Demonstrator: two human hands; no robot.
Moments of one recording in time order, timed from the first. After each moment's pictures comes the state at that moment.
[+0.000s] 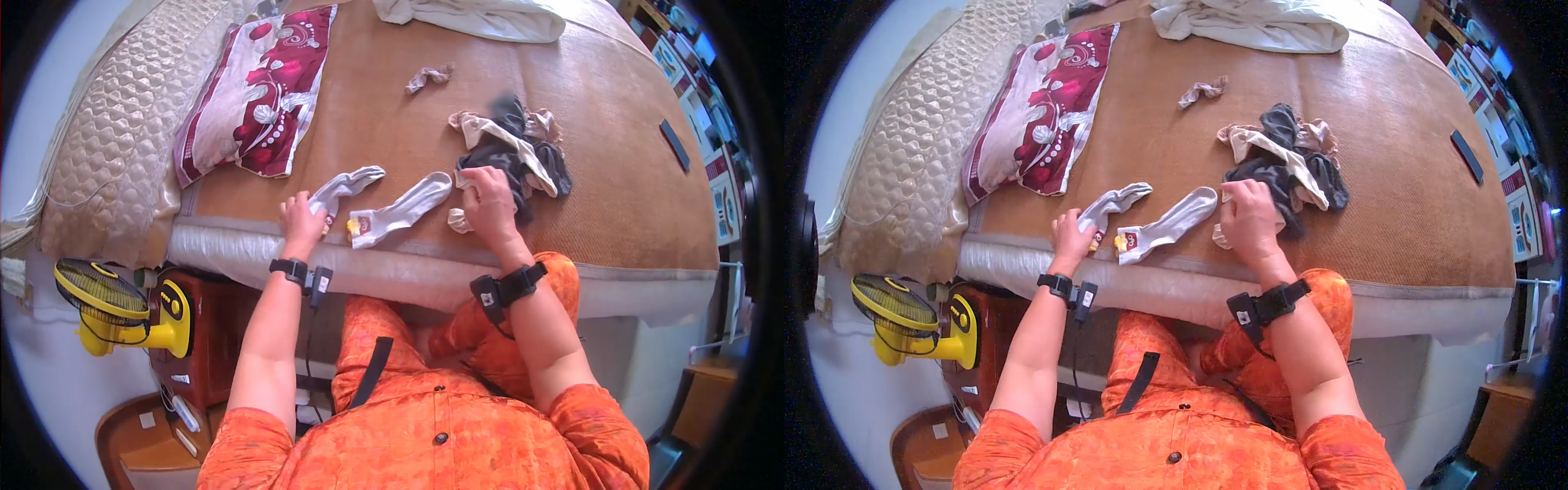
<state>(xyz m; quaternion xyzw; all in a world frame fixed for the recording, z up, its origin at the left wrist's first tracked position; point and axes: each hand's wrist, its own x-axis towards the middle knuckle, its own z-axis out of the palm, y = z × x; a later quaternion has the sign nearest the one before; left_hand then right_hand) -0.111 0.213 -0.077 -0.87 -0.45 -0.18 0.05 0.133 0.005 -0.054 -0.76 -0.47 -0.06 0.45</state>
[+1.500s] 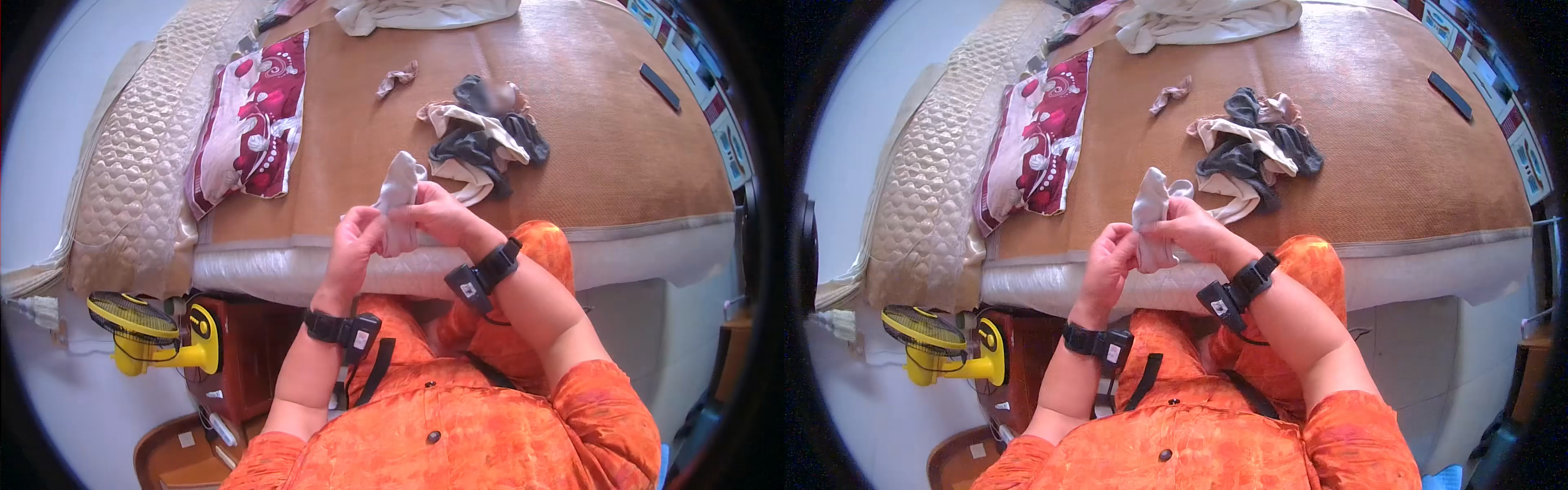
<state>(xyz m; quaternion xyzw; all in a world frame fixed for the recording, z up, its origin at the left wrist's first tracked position) -0.052 0.070 0.008 -0.57 -0.28 -0.19 -0.74 0.095 -0.004 -0.032 -0.32 -0.31 0.59 0.68</state>
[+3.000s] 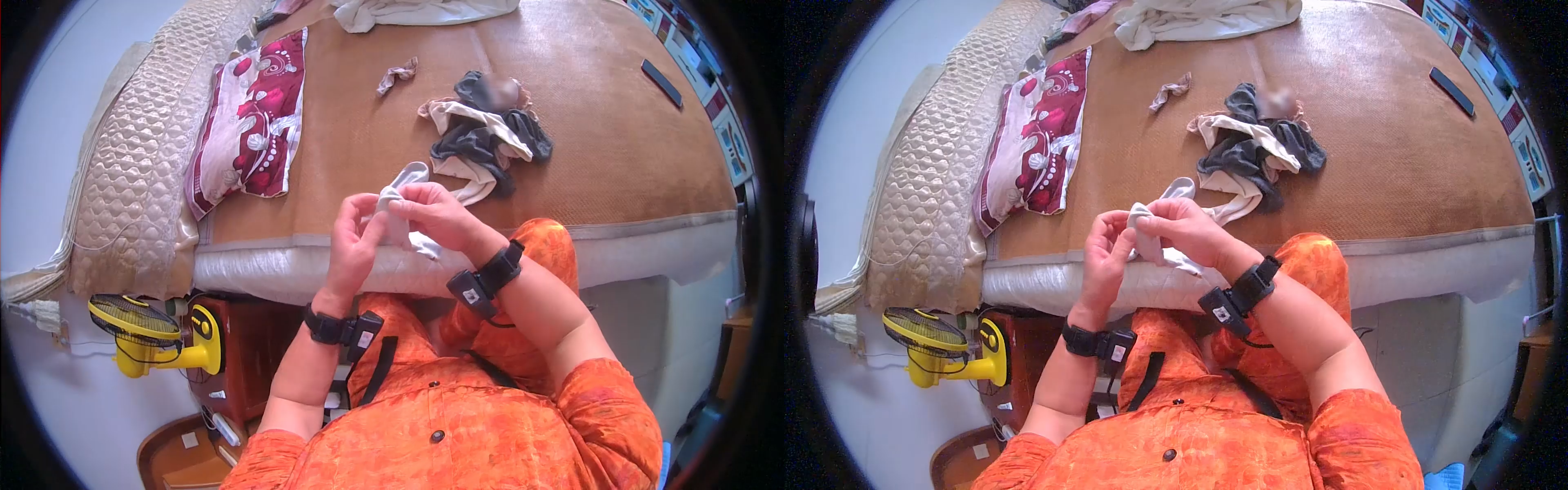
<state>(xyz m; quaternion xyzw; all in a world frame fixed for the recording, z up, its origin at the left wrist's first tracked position) -0.045 0.063 0.020 -0.69 -0.22 -0.26 -0.64 0.088 -0.008 -0.025 -0.28 -0.27 0.60 0.70</state>
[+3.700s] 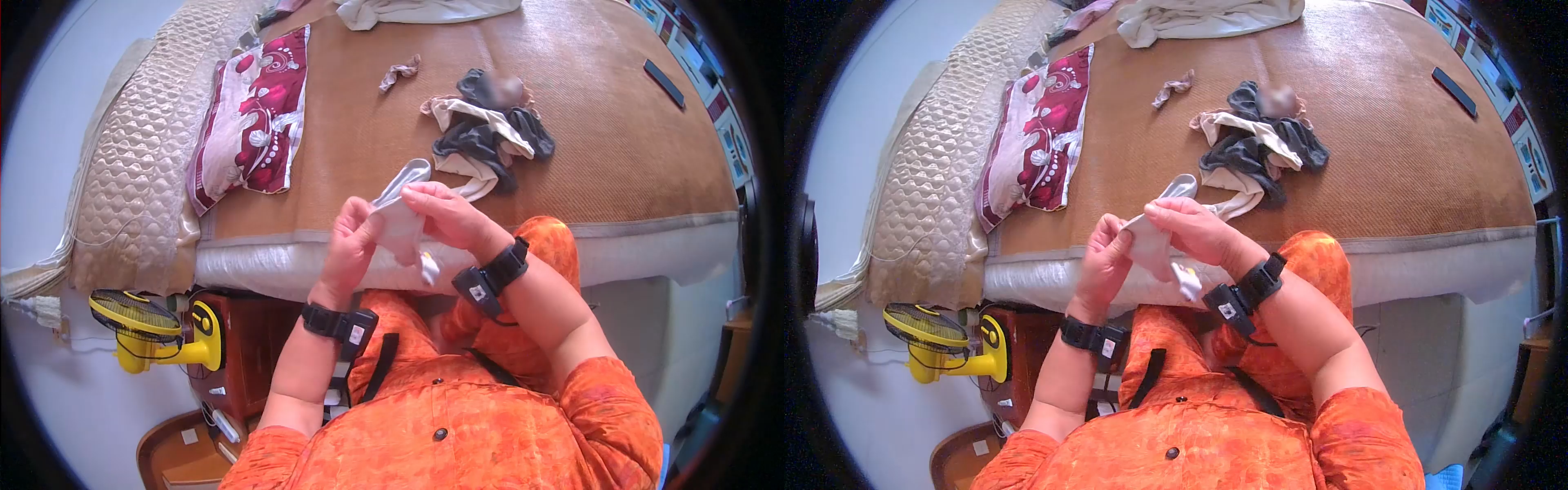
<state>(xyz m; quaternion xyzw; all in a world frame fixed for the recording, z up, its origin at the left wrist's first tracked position) -0.055 0.076 0.006 -0.49 -0.17 -0.21 -0.83 0.088 -0.018 -0.015 -0.21 -0.25 0.64 0.69</state>
